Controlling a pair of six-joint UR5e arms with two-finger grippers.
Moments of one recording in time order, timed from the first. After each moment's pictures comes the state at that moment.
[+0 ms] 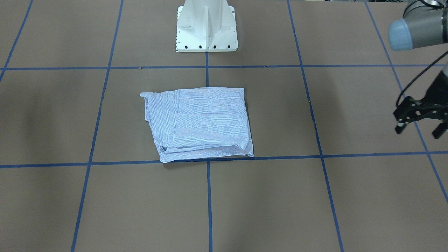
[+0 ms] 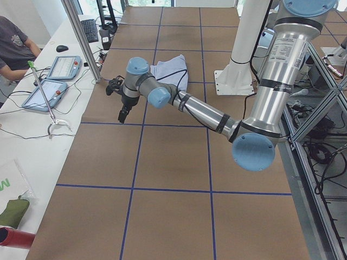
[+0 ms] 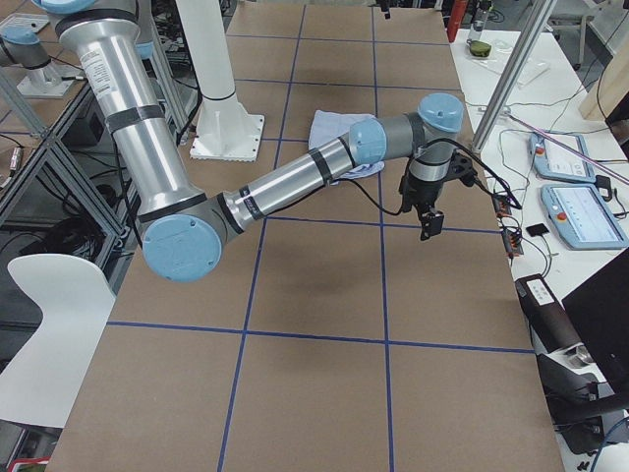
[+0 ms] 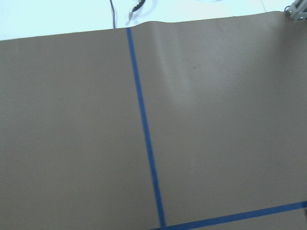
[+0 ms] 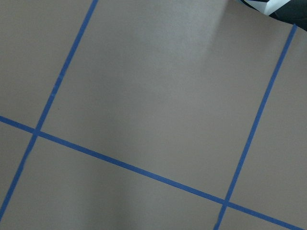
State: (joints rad) left arm -1.29 -1.78 -1.78 -1.82 -2.11 -0.38; right arm 1.46 -1.23 1.73 -1.88 2.25 -0.16
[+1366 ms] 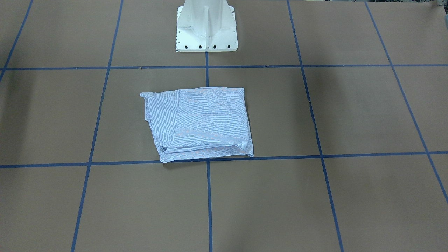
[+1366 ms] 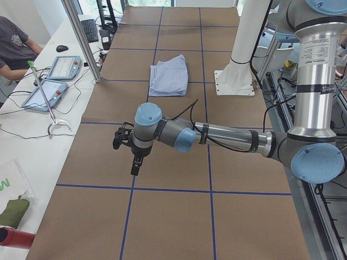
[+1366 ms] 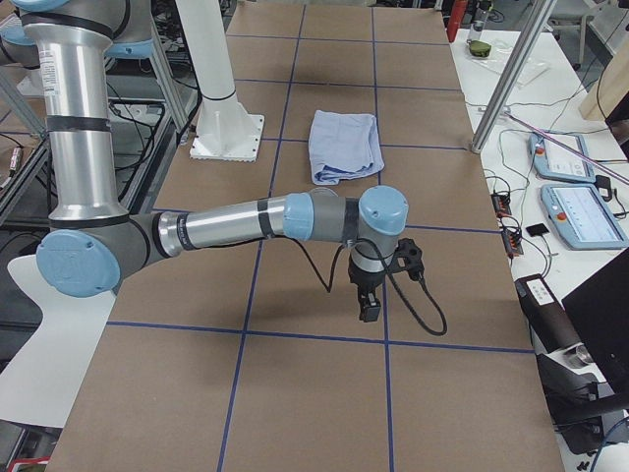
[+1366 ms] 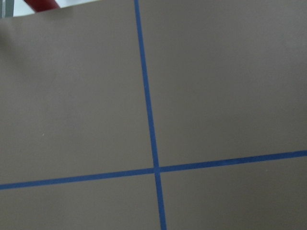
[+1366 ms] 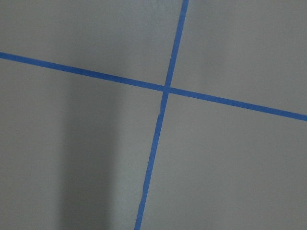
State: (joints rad) left arm -1.49 -1.52 -1.71 -1.84 -2.20 -0.19; right arm 1.61 -1.57 1.75 -1.81 2.30 -0.25
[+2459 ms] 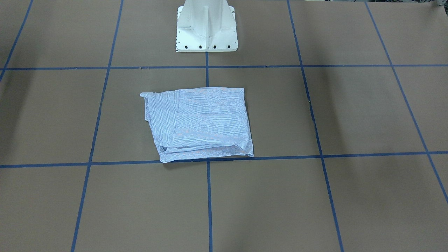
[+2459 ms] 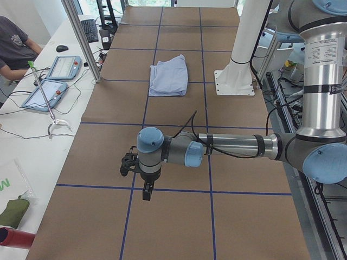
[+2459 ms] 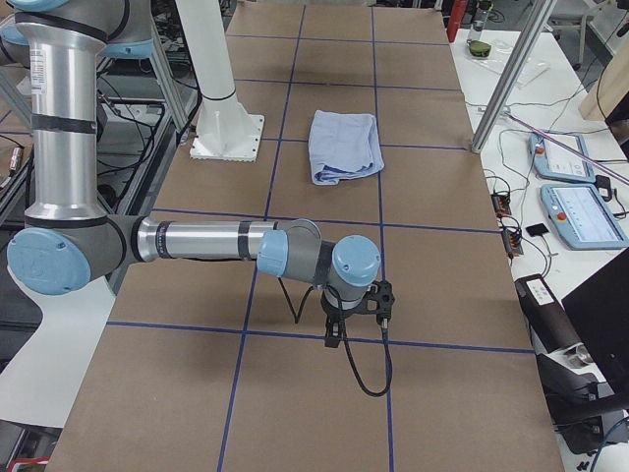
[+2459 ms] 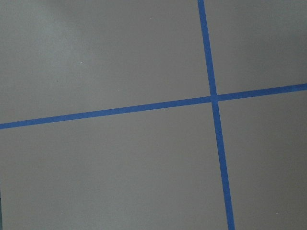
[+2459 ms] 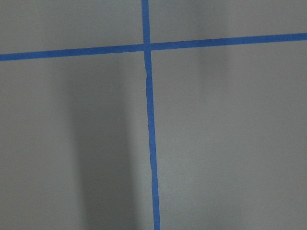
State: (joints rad) left arm -1.56 -1.49 -1.65 -1.69 -2.26 0.01; right arm 1.60 -1.64 1.68 -1.77 2.38 -0.07
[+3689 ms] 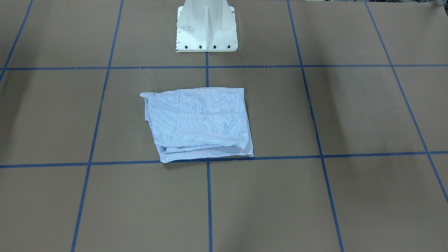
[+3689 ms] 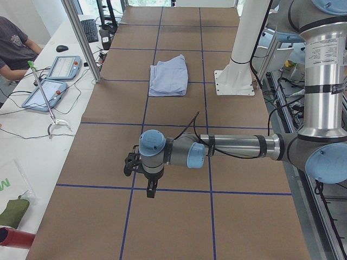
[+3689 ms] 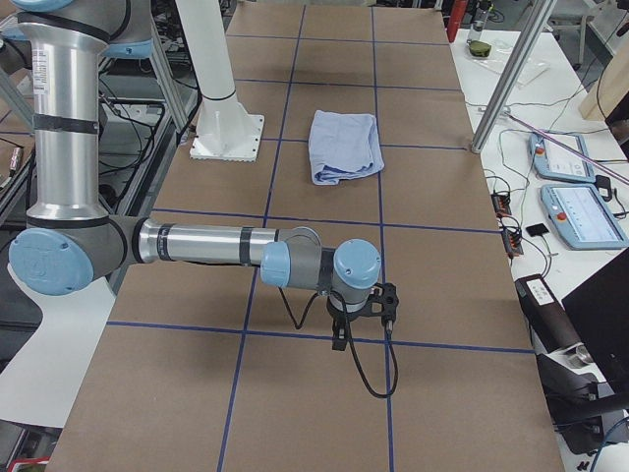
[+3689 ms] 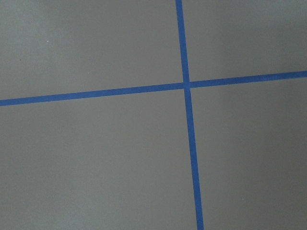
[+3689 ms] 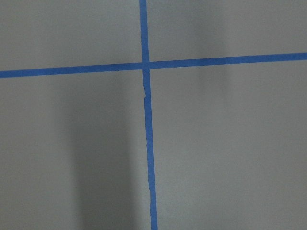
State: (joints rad) left arm -1.56 -1.48 -1.66 -1.69 -2.32 0.00; right arm 1.57 -1.64 1.64 -1.61 2.38 0.04
